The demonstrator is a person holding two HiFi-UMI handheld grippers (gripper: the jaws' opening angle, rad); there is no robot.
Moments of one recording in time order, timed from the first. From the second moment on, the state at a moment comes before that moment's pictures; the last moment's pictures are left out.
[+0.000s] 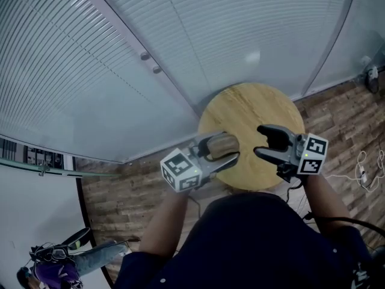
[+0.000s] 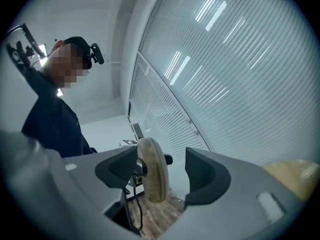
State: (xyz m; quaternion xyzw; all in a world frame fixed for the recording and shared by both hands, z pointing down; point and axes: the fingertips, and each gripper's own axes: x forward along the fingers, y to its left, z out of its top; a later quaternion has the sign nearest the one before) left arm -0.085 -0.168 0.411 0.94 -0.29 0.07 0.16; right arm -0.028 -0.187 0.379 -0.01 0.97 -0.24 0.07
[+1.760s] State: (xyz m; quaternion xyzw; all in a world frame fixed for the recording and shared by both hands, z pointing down) left arm -0.052 -0.118 0.516 0.90 -0.19 0.38 0.07; right arm -0.100 -0.112 0.392 0.10 0.98 -0.11 -0.13
